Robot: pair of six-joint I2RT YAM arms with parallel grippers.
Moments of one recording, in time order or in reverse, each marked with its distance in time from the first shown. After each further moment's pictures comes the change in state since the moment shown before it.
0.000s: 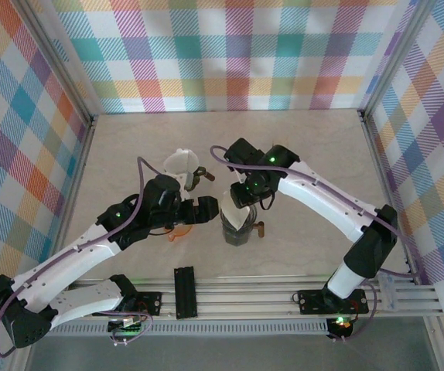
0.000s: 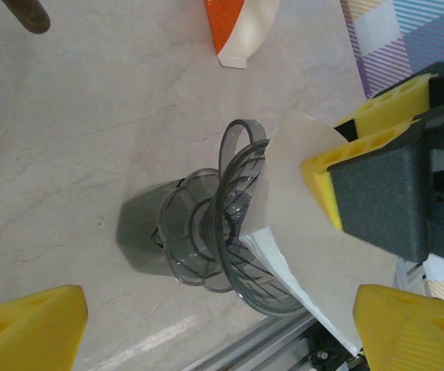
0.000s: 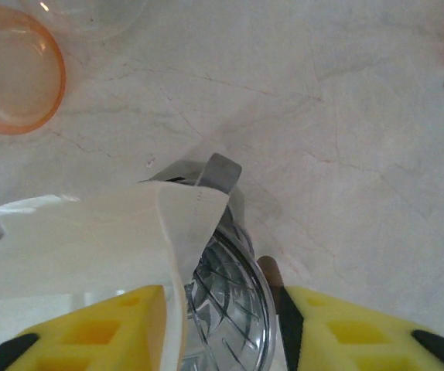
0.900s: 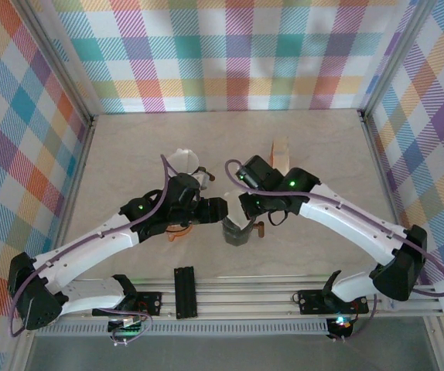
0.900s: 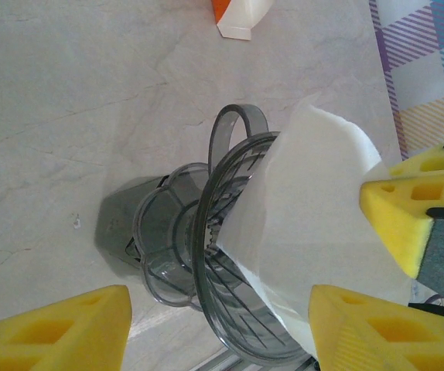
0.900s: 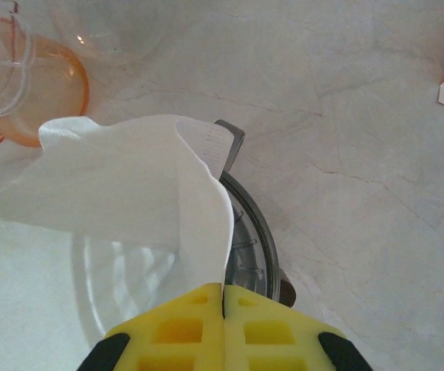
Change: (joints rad) left arm -0.046 0.153 0.020 0.069 -0.003 -0.026; right arm 0.061 -0.212 -0.252 0.191 0.065 0.041
